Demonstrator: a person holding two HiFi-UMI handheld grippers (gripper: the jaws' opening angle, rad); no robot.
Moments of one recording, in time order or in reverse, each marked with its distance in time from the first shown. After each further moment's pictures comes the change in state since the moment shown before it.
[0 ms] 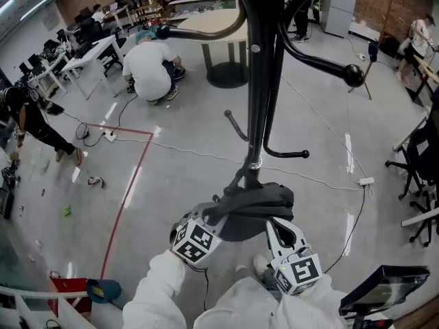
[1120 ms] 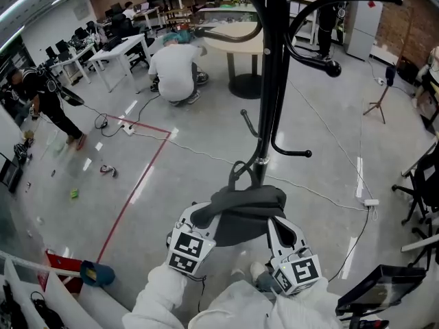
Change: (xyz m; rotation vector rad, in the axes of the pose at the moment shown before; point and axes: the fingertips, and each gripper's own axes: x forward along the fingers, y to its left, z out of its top) left arm -0.092 -0.004 0.039 -0.268 -0.169 0.326; right arm -0.024 0.011 0.024 0.020 -0.089 0.094
